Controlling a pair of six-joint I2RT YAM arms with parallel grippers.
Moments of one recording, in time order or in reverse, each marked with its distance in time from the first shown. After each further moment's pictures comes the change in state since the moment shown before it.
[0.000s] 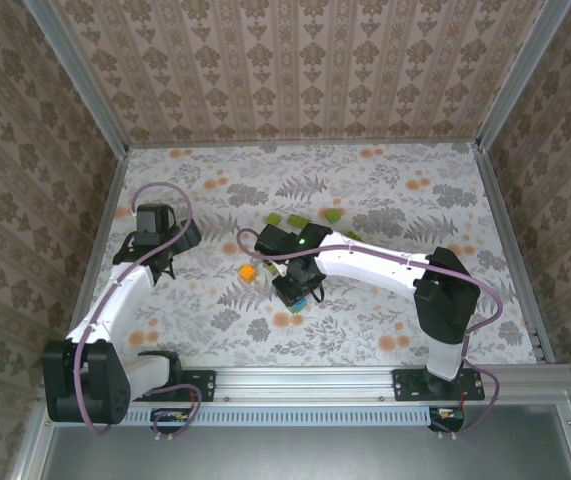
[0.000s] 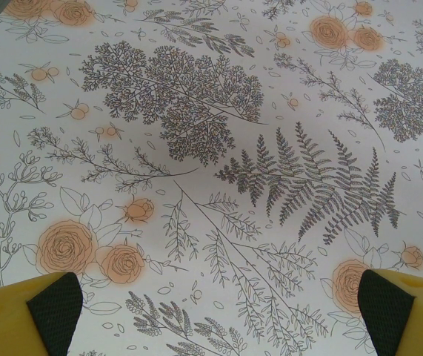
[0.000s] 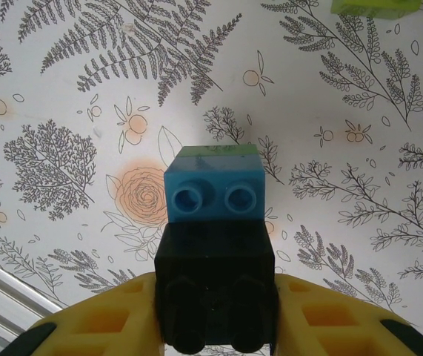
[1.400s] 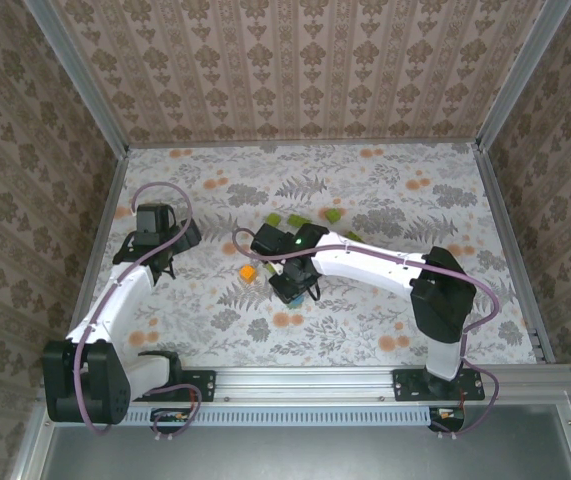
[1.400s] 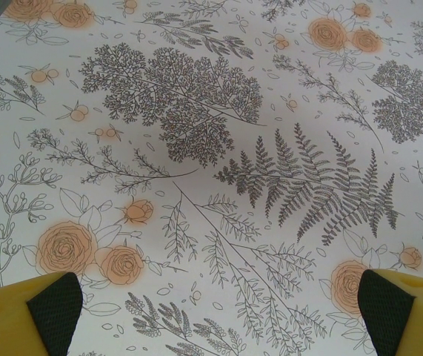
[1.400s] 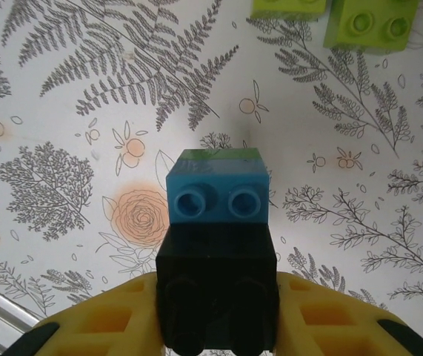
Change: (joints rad) left arm -0.001 0.000 0.004 0.000 -0.001 0.000; right arm 0.002 0.013 0.012 0.035 0.038 -0.013
